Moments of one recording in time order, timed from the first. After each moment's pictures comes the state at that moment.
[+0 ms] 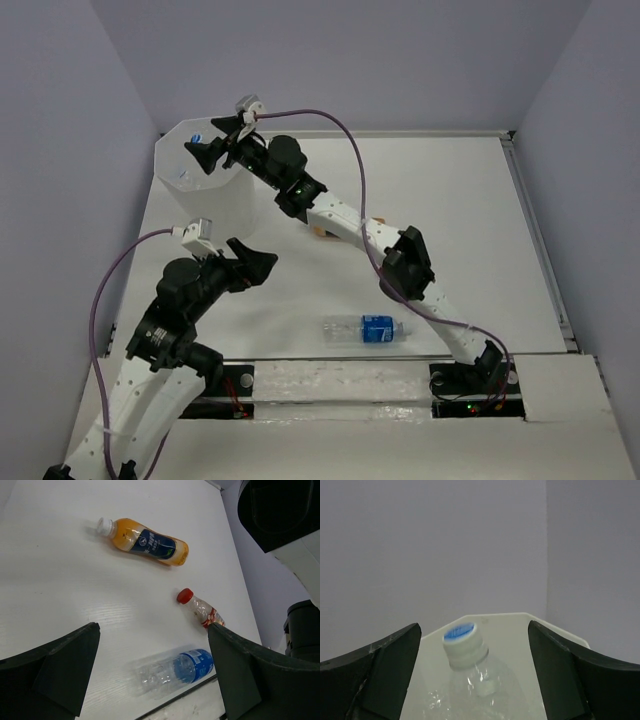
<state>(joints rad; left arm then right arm) -0.43 0.42 0.59 -0.45 0.09 -0.72 0.92 2.53 2.53 0.45 -0.08 0.17</state>
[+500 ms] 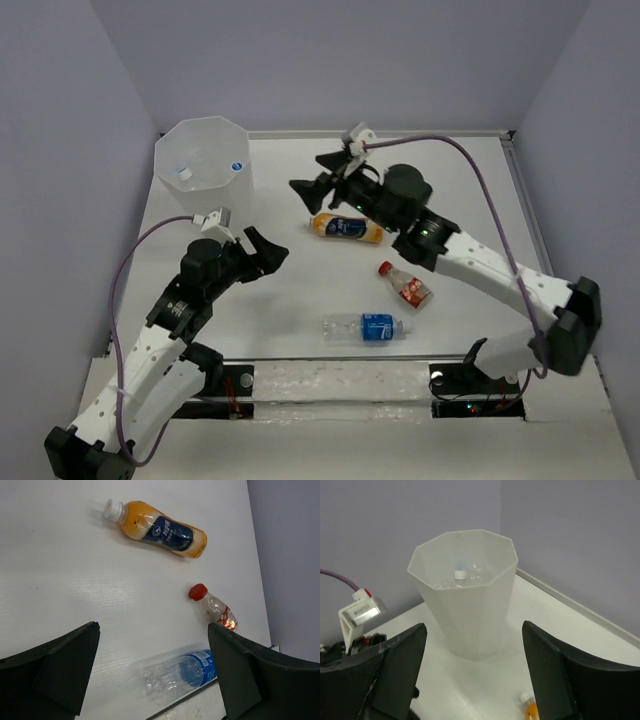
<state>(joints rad) -0.44 0.62 0.57 -0.33 0.09 -0.76 0.89 1.51 1.35 0.30 -0.02 0.06</state>
